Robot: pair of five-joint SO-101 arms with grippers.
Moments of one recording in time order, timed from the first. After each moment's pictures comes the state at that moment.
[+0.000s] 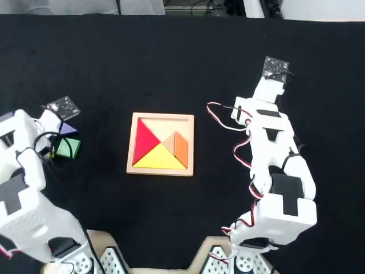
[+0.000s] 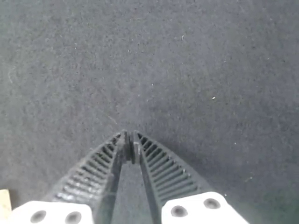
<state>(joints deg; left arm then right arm) -37.9 14.9 22.6 53.4 -82.1 9.0 7.6 33.1 23.0 -7.9</state>
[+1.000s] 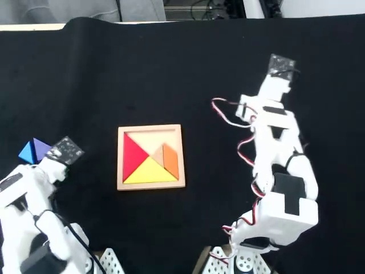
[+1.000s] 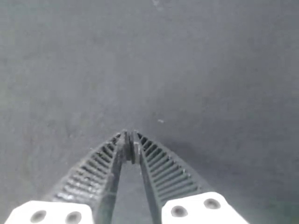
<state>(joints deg) -45.7 -27.6 68.6 39.1 -85.1 11.8 7.9 29.5 27.8 -6.0</state>
